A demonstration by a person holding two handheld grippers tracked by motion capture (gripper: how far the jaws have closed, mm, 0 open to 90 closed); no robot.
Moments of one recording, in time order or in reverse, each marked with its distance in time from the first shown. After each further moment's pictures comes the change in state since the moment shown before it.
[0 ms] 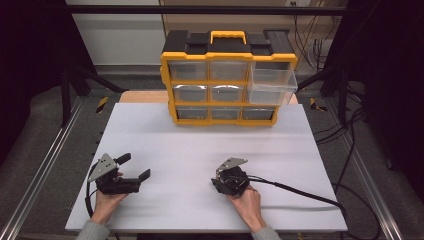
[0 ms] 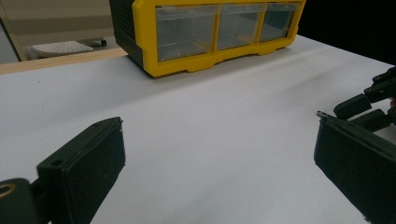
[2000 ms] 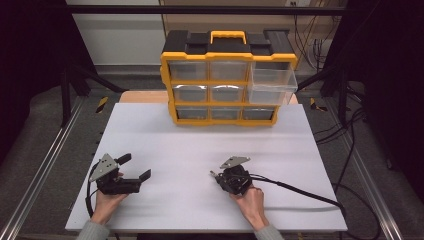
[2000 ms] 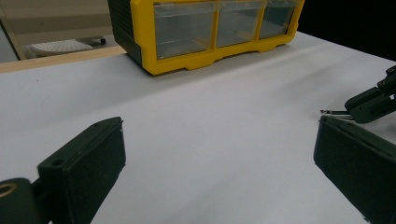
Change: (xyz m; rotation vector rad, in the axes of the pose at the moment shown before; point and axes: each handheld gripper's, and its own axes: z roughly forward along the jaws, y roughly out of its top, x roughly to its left) left arm -0.001 0.000 0.001 0.010 0.000 0.008; right arm -0.003 0.004 -0.012 0.013 0.018 -0.003
